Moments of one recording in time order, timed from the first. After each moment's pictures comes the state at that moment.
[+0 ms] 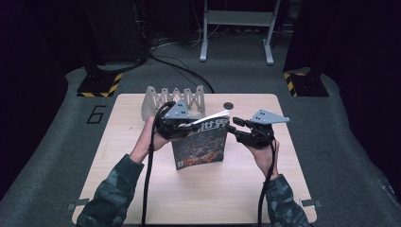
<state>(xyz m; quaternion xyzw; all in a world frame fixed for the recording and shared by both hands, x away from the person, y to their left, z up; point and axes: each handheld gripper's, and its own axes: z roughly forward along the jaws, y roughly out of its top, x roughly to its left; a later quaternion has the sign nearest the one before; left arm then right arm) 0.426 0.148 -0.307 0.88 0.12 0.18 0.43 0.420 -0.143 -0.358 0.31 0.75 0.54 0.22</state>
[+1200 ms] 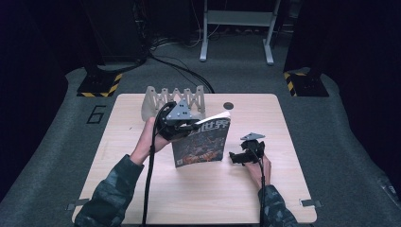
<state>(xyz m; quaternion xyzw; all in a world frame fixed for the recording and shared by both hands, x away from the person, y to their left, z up) 0.417 0.143 -0.299 0.88 0.14 0.20 0.42 0.473 -0.155 -0.528 0.46 0.79 0.34 0.20</state>
